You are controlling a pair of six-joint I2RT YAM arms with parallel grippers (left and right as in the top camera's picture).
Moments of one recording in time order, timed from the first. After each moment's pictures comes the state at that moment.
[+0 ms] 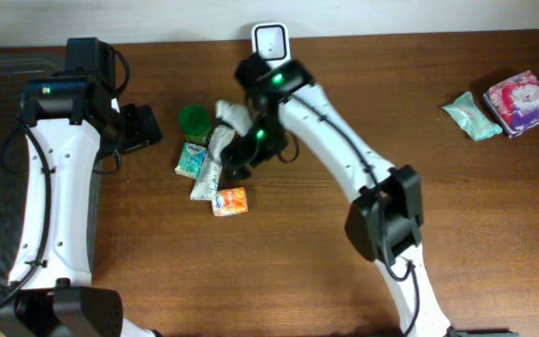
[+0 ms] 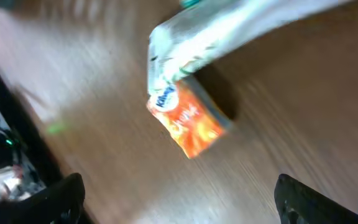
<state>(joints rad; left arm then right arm) 0.02 1.71 1.80 -1.39 -0.10 -0.36 0.59 2.36 2.27 -1.41 -0.49 -0.24</state>
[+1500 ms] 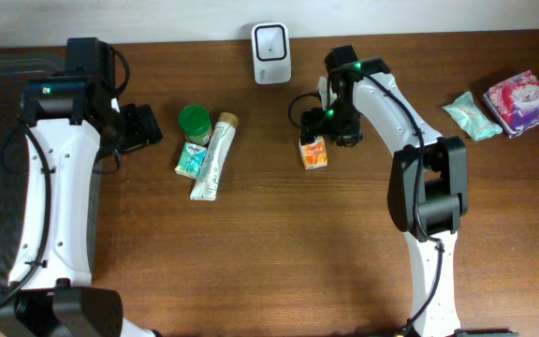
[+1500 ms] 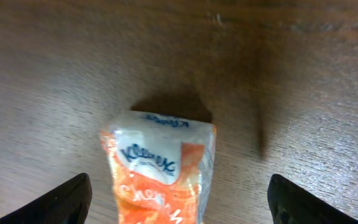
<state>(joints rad) 0.02 1.71 1.80 -1.39 -0.10 -0.36 0.23 2.37 2.00 -1.14 -0.27 0.13</state>
